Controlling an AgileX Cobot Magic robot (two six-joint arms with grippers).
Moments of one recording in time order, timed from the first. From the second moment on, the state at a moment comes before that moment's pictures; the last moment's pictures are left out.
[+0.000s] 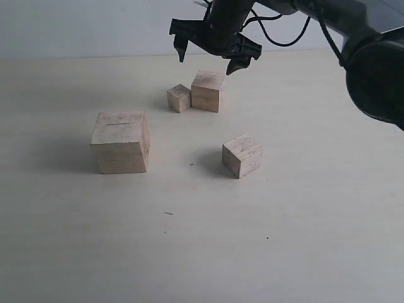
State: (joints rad) left arm 0.05 0.01 0.00 -0.11 0.37 0.11; right arm 0.60 2.47 -2.30 0.03 1.00 0.62
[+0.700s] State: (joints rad) left arm 0.05 0.01 0.00 -0.11 0.37 0.11; right arm 0.60 2.55 -2.30 -0.03 1.00 0.66
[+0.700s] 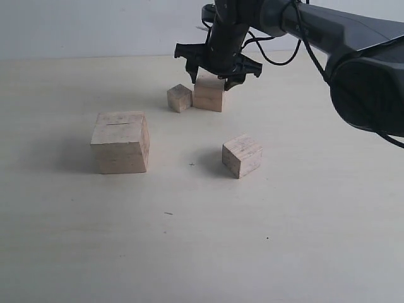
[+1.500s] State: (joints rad) left arm 0.05 0.01 0.00 -0.11 0.37 0.11; right arm 0.60 2.33 -2.31 0.15 1.21 -0.15
